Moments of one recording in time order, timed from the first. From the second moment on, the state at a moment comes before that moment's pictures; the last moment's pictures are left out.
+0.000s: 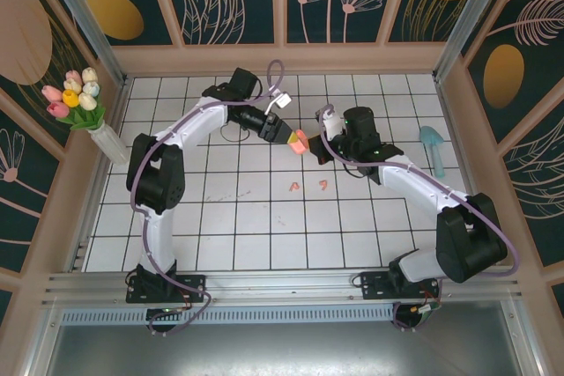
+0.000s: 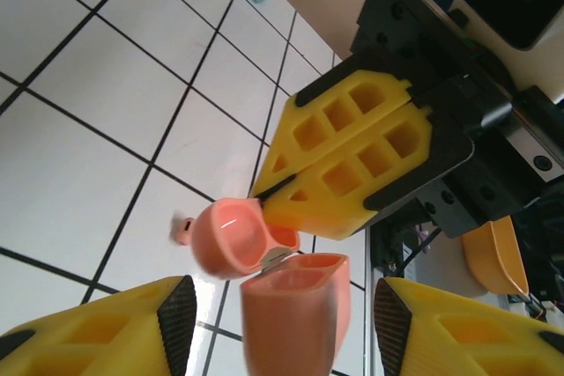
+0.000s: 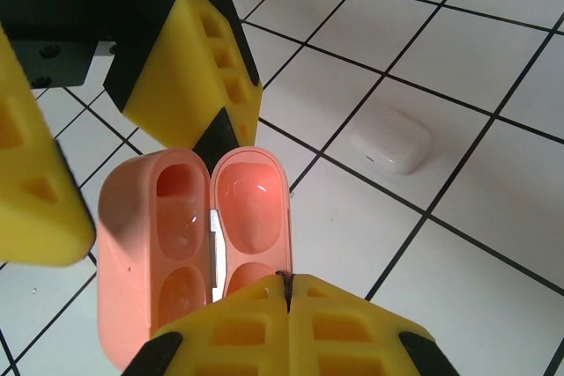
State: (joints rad) left arm -0.44 2.06 1.74 -0.77 1.13 0.18; right arm 0.46 1.40 0.90 -0.09 -0.40 0.05
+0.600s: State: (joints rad) left arm -0.45 2.09 1.75 -0.85 1.18 0.26; right arm 0.46 1.40 0.90 -0.09 -0.42 0.04
